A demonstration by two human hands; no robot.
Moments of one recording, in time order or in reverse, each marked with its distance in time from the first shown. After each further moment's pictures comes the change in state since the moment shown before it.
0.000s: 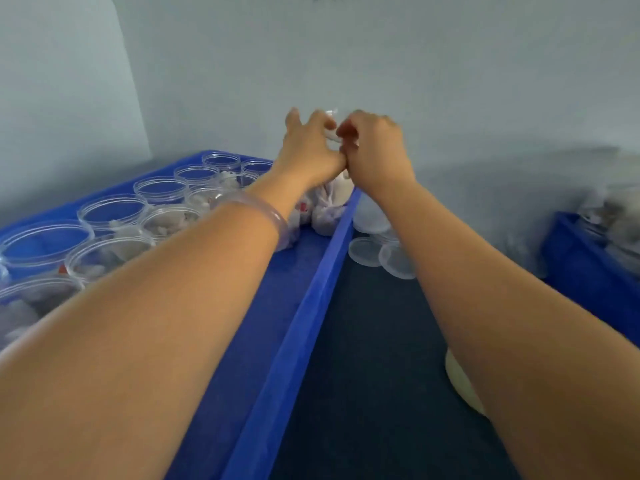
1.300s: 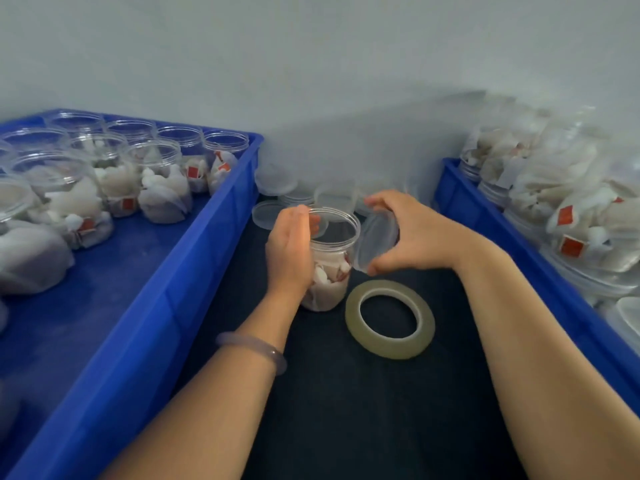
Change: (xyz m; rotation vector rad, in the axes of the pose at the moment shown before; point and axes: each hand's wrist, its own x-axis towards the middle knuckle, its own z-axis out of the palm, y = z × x) left_hand -0.136 0.017 0.168 -0.805 0.026 -0.252; right_hand -0.158 0.146 -0.097 0.040 -0.666 0.349
